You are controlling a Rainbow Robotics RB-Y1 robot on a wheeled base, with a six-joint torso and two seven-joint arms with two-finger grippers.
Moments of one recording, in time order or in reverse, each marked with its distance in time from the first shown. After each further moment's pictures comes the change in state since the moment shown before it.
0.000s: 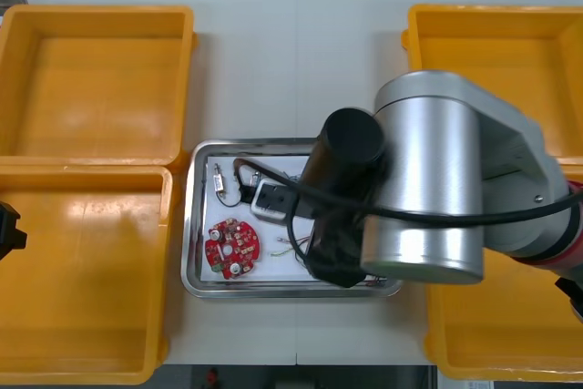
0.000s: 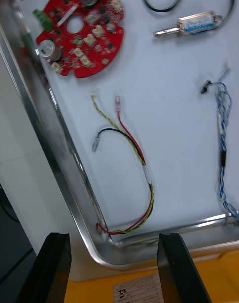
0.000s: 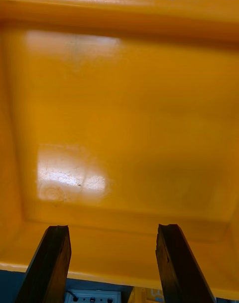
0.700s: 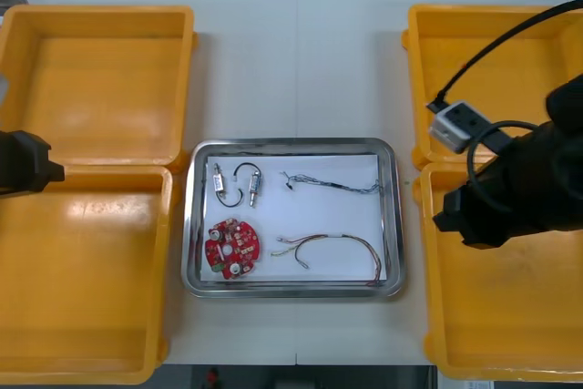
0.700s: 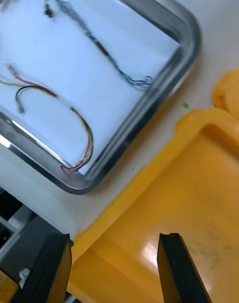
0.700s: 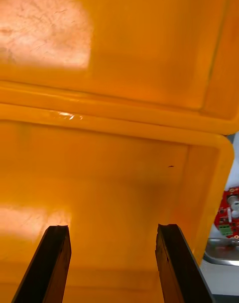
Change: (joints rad) right arm 0.357 -0.286 -0.631 -0.183 -0.275 0.003 -0.216; left arm -0.216 -0.078 -0.026 0.007 -0.017 0.000 0.106
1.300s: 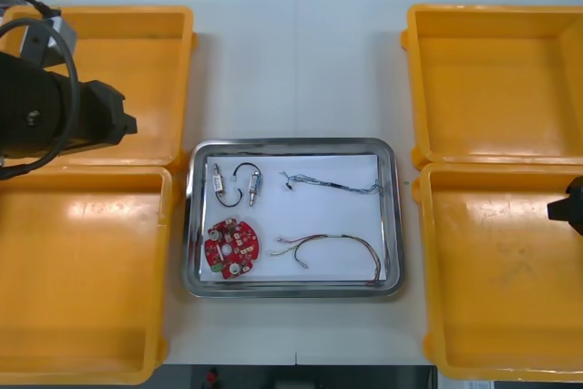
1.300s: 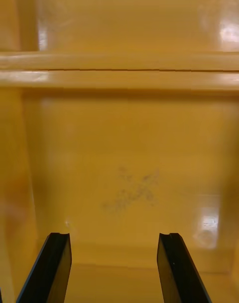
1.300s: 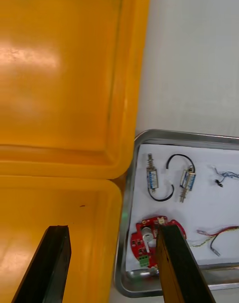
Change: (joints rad) right arm 0.402 0.084 -0.556 0.058 0.146 0.000 0.000; left arm -0.247 -0.135 -0.178 0.006 -0.098 0.000 0.119
